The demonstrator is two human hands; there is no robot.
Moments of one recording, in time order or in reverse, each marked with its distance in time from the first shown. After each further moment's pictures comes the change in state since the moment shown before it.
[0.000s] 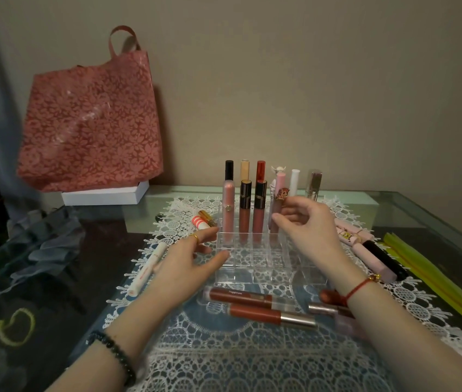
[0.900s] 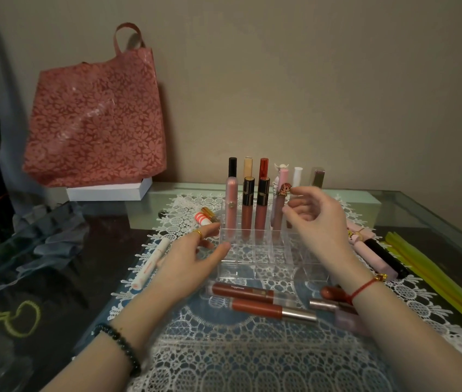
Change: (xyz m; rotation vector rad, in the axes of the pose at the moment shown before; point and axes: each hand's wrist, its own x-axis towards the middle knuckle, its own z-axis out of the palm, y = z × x) left_hand -0.002 0.003 -0.001 0.016 0.013 0.015; right_hand -0.005 -0.004 -0.008 0.037 0.072 -0.041
